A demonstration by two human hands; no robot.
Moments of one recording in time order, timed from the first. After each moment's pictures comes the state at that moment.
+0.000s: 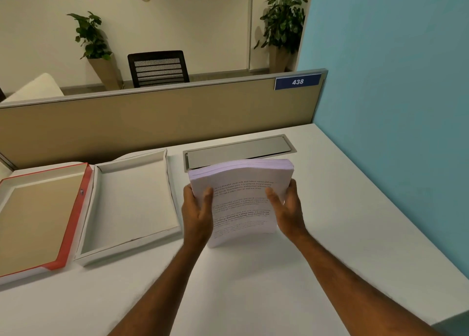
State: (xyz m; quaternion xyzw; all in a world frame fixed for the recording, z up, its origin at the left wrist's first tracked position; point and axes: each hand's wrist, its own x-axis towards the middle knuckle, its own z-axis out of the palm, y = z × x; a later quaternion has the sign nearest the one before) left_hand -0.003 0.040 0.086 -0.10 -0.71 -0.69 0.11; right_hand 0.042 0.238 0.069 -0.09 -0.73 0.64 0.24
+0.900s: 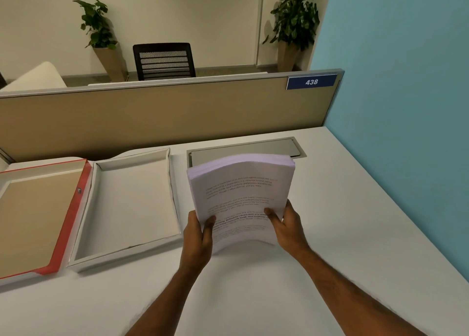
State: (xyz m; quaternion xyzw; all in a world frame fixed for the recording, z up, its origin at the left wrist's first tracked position) left_hand -0.018 0.018 0.015 -0.09 -0.78 -0.62 0.06; right_hand 0.015 0.244 0.022 -0.12 -0.78 0.60 0.15
